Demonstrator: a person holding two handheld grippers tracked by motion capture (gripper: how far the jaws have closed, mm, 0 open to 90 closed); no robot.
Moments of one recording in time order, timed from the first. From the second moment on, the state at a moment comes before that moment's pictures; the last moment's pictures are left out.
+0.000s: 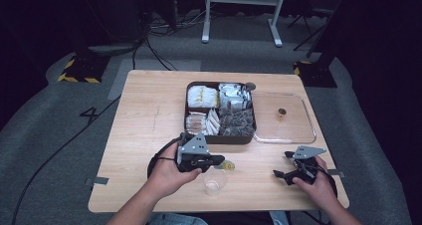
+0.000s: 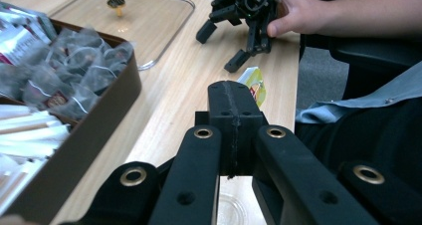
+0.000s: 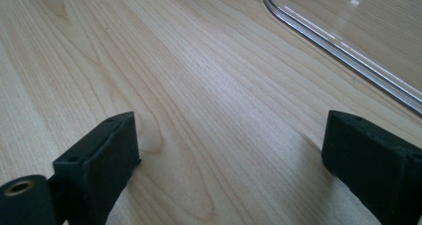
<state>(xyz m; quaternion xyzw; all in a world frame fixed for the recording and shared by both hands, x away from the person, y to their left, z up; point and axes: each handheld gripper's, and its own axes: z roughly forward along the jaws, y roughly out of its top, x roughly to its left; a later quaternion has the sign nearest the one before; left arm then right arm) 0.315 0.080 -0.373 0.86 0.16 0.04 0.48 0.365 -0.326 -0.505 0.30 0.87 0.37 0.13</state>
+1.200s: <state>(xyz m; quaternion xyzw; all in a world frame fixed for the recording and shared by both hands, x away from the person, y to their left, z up) 0.307 0.091 -0.406 0.85 0.19 0.02 0.49 0.365 -0.325 -0.505 0.30 0.87 0.37 0.13</state>
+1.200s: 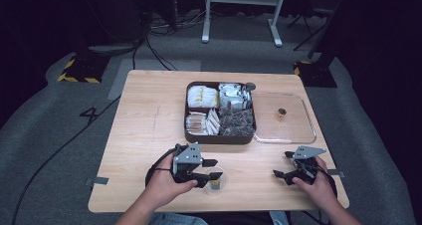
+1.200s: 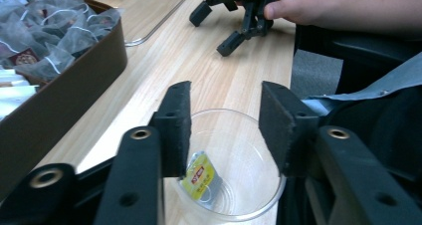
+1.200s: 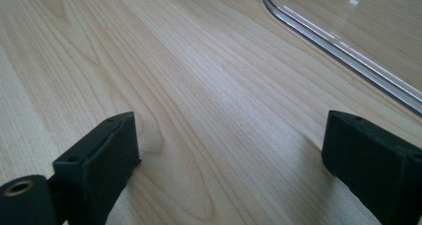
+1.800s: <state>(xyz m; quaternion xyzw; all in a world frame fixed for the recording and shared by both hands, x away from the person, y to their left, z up) 0.310 0.130 -0.388 0.84 0.24 0.11 0.47 0.365 -0.325 -0.505 0.30 0.87 0.37 0.13</state>
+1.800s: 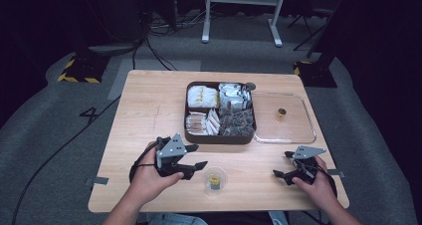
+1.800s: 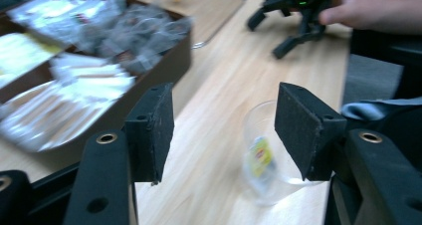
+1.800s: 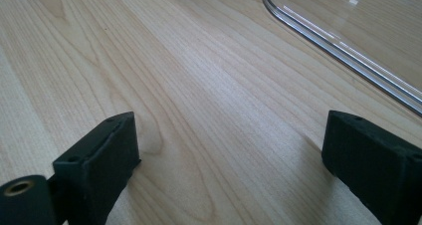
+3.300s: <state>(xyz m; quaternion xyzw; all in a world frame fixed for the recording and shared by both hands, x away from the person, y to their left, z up) 0.322 0.259 -0.474 0.79 0.48 0.18 0.34 0.365 -0.324 -0.505 0.30 0.87 0.37 0.13</state>
